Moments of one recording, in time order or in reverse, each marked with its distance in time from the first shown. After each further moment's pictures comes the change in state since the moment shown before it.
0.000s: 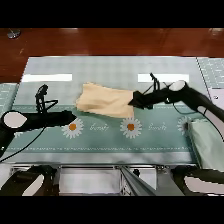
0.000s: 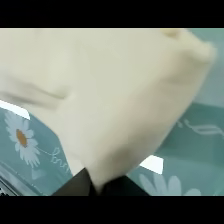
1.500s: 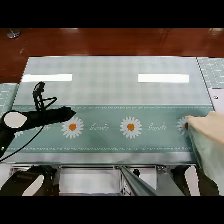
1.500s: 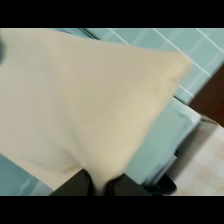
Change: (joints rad) left arm -0.005 0.000 0.000 -0.001 0.101 0.000; right arm -0.987 0.800 0.177 -1.161 0.842 0.369
